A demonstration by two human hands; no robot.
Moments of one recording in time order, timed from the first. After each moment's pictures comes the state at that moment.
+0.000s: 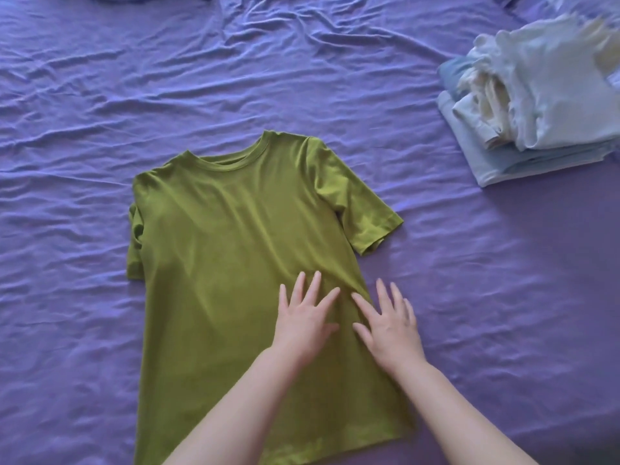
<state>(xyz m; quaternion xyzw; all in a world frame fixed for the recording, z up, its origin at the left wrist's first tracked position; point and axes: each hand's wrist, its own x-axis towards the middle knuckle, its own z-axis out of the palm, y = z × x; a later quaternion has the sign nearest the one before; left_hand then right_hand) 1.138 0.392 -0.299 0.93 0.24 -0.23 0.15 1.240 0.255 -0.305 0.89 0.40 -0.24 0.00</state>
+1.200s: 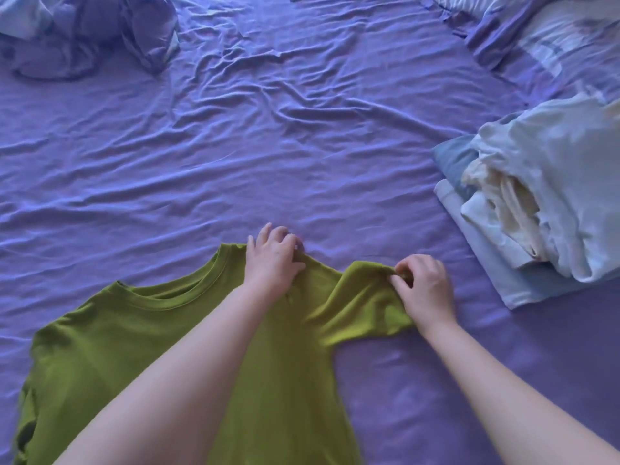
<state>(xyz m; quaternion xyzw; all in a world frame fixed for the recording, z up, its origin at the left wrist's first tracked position) 1.396 0.636 -0.313 0.94 0.30 -0.10 0.16 1.506 0.416 -0.309 0.94 0.23 -0.10 -0.23</state>
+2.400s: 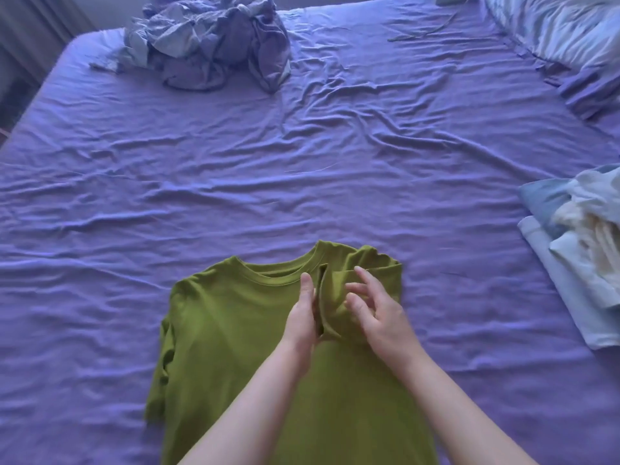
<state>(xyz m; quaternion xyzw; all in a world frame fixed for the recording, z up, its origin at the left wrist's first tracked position) 1.252 0.606 -0.259 0.37 0.49 0.09 0.78 1.349 0.514 -0.249 0.76 0.32 -0.34 -0.46</state>
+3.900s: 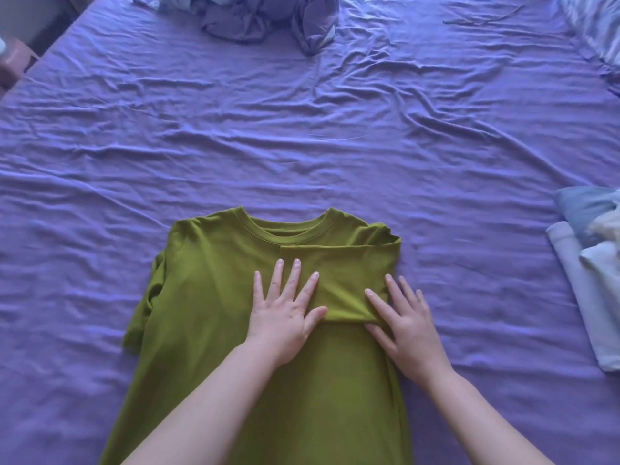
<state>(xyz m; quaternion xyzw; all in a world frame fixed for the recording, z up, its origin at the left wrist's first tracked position) 1.202 0.584 -0.321 0.90 0.40 -0.16 0.10 1.384 0.452 -0.325 0.80 0.57 -0.15 -0.13</state>
